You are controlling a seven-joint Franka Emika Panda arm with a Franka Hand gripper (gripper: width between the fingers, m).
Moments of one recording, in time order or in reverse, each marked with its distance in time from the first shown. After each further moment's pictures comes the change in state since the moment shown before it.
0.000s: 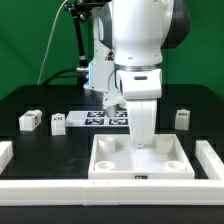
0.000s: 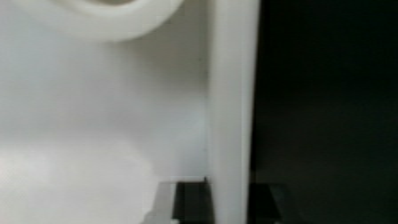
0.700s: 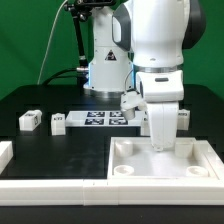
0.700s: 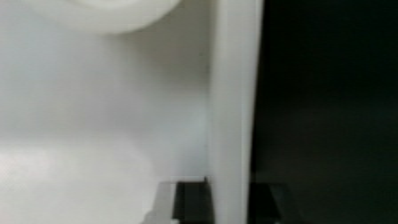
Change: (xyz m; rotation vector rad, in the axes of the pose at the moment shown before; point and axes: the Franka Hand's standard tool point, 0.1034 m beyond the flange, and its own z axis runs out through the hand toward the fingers) arm 0.029 0.014 0.000 -0.009 0.005 0.007
